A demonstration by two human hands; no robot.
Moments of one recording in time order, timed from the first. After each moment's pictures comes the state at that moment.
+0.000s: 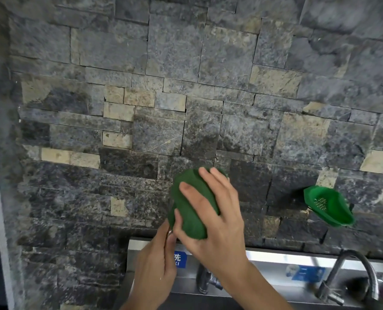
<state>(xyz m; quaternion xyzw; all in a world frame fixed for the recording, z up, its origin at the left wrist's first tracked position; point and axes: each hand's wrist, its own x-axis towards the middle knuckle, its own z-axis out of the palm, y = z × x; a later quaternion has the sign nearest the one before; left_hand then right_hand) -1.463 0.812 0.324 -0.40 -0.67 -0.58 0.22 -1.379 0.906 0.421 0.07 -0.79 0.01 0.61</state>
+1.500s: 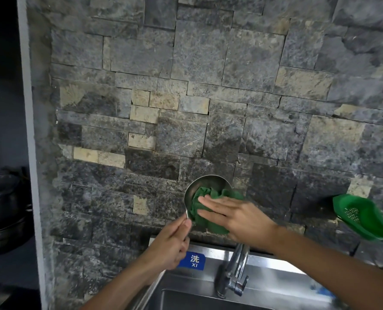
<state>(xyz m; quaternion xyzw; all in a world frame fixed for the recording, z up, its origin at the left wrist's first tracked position) -1.506 0.791 0.364 -0.31 -0.60 -0.67 -0.30 -1.421 1.006 0.420 0.17 -0.93 -0.27 0.18</state>
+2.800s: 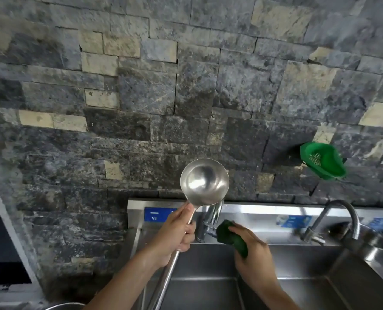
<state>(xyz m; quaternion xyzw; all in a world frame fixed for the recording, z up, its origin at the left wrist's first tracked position) -1.471 0.848 0.286 -0.29 -0.55 -0.66 -0.42 -1.302 0.999 0.230 -0.27 -0.87 0.20 0.35</state>
